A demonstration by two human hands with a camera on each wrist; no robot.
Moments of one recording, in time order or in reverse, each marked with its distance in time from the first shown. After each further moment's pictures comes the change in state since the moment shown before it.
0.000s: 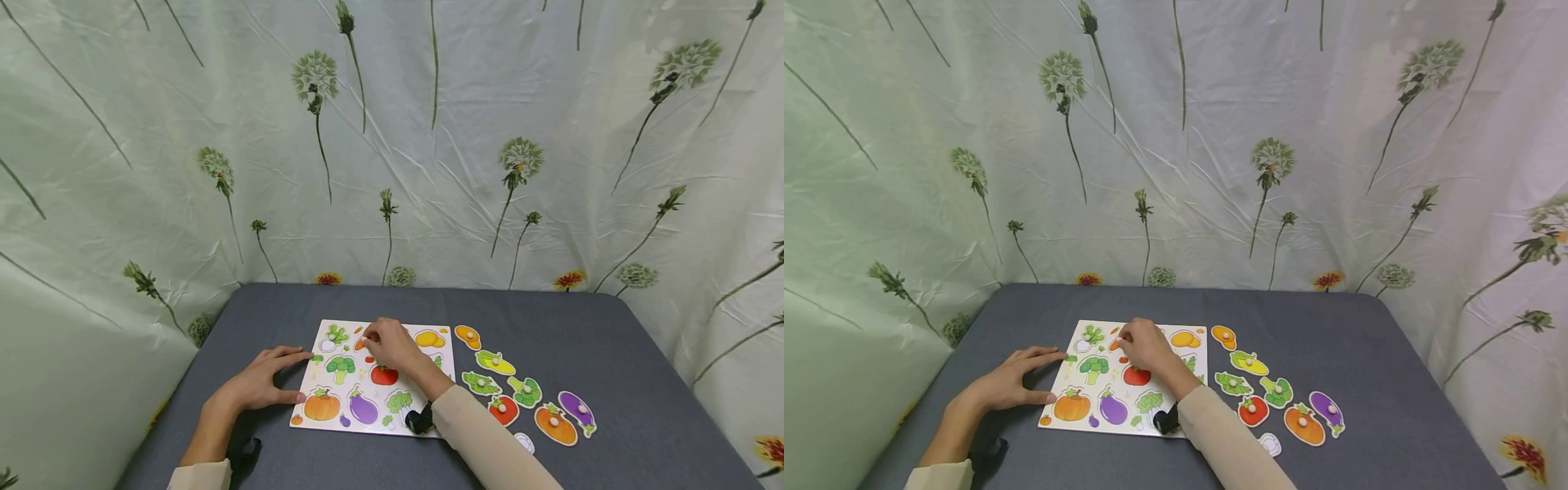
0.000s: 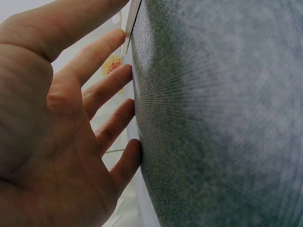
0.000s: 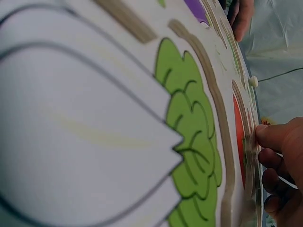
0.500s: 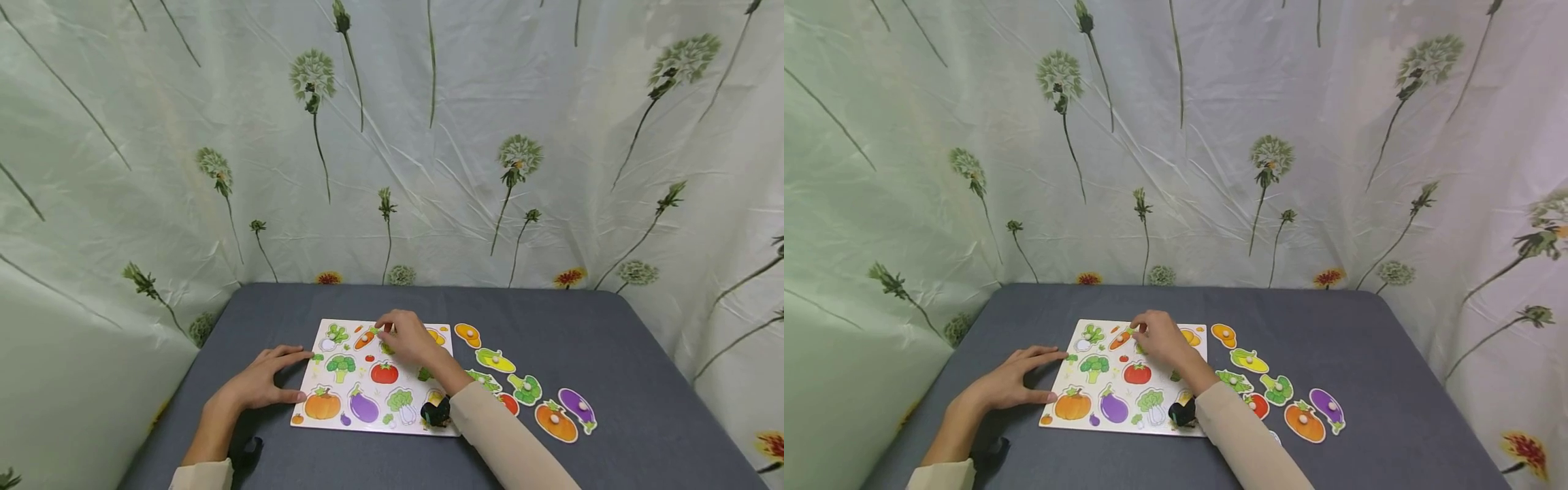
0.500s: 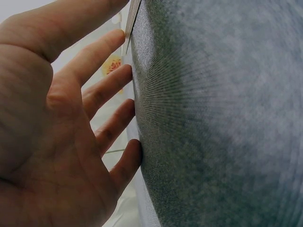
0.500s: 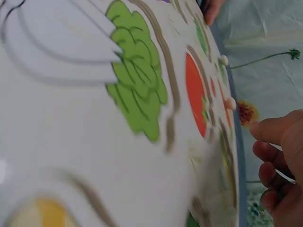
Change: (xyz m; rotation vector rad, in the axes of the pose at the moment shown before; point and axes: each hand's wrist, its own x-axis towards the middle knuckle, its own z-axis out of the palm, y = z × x) left_hand -0.001 0.001 -0.001 0.004 0.001 0.016; right_hand -0.011 0.014 -0.031 0.024 0.024 -0.042
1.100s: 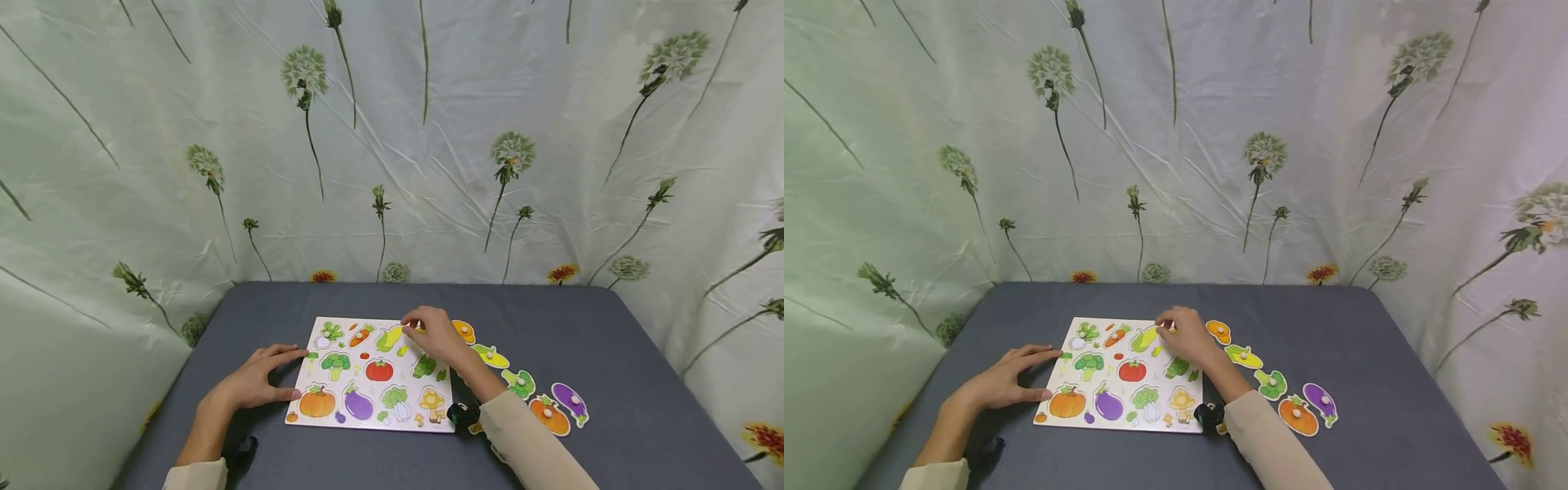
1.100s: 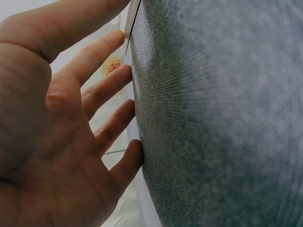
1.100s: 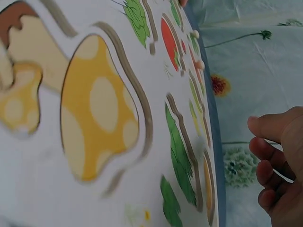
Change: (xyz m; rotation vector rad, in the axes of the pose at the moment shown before) left_hand -0.001 0.003 0.000 0.003 -0.003 0.008; right_hand -0.038 0.023 -0.040 0.000 0.103 0.085
